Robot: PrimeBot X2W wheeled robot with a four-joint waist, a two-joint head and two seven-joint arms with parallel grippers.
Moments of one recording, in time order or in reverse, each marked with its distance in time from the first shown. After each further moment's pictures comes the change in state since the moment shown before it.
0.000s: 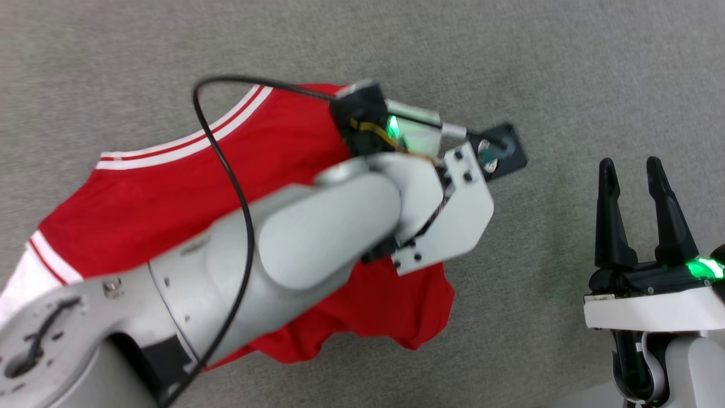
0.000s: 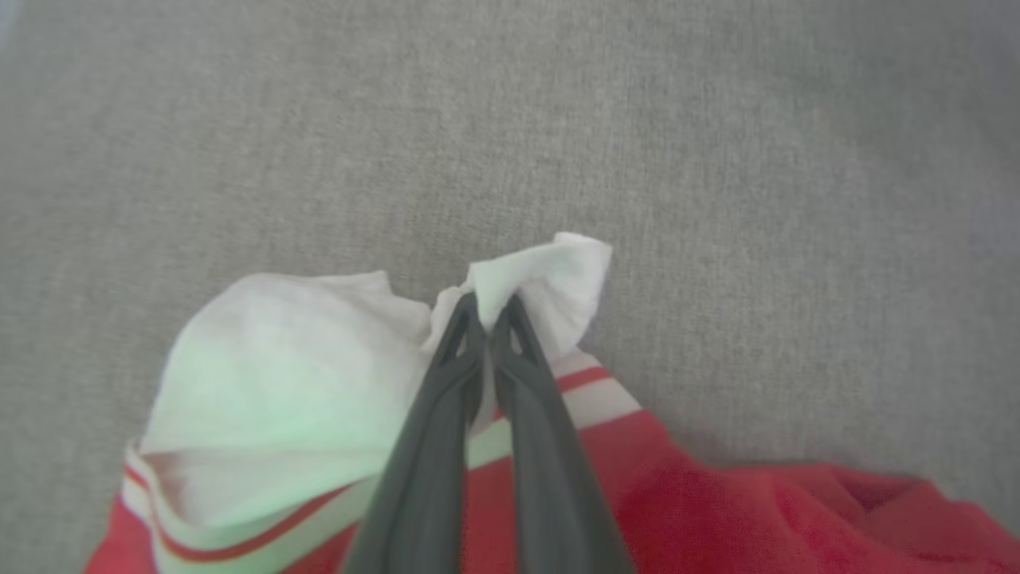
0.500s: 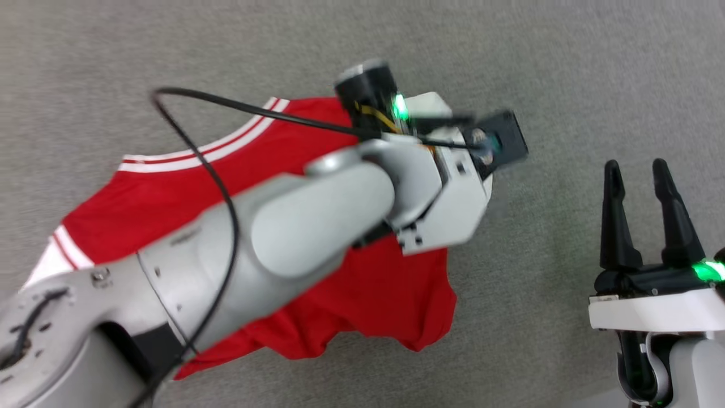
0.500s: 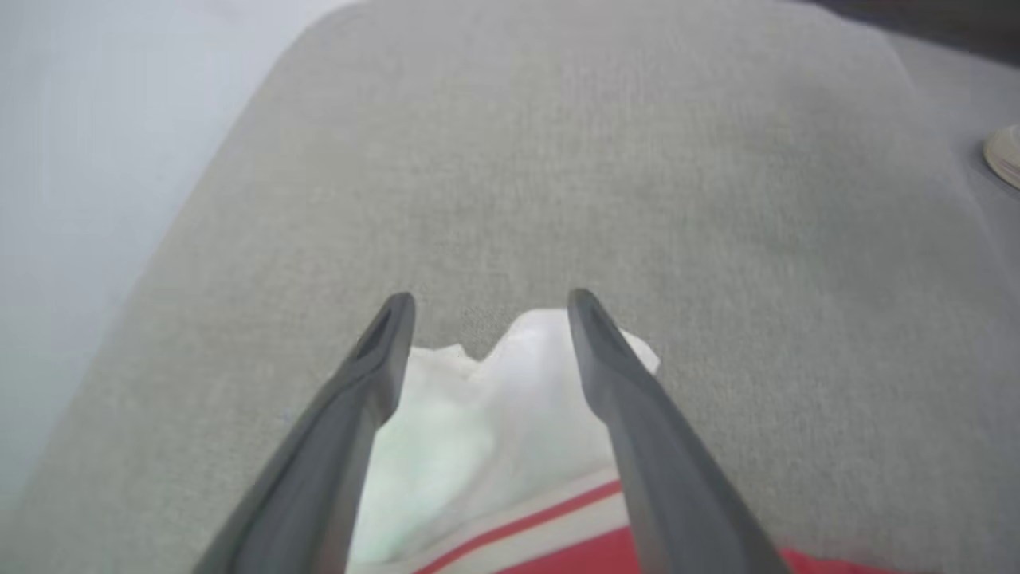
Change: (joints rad) left arm 0.012 0.013 0.000 -0.003 0.043 0.000 -0.241; right arm -0.006 0.000 -0.011 0.008 -0.017 0.000 0.000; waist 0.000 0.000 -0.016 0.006
